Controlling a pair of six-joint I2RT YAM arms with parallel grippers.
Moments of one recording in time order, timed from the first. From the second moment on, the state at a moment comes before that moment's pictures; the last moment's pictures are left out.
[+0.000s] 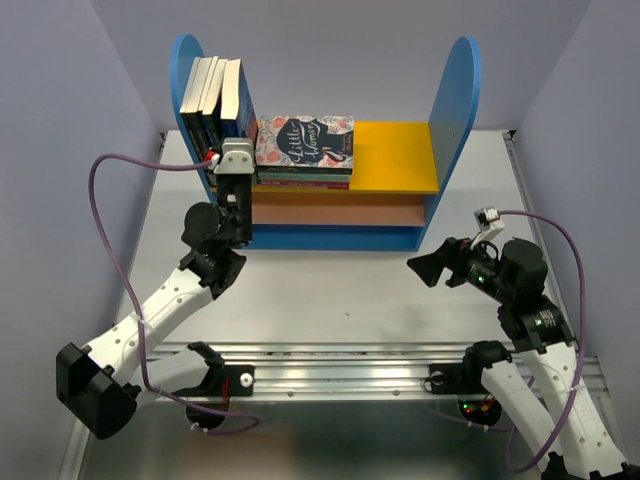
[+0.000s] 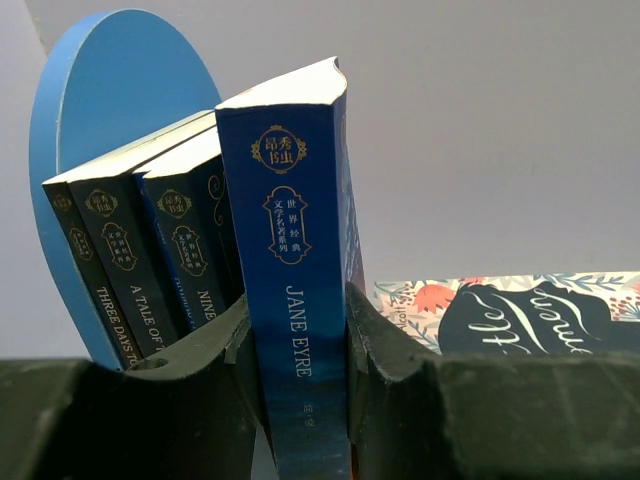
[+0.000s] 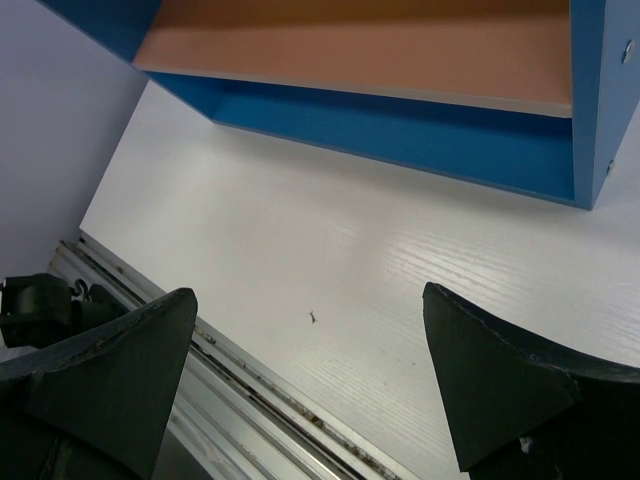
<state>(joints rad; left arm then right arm) -0.64 1.03 0.90 0.69 -0.59 0.42 0.22 0.51 0.67 -0.46 -0.46 0.45</state>
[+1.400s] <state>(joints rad) -0.64 1.01 0.89 0.75 -0.58 0.29 0.22 0.50 0.65 -0.46 -0.49 0.45</state>
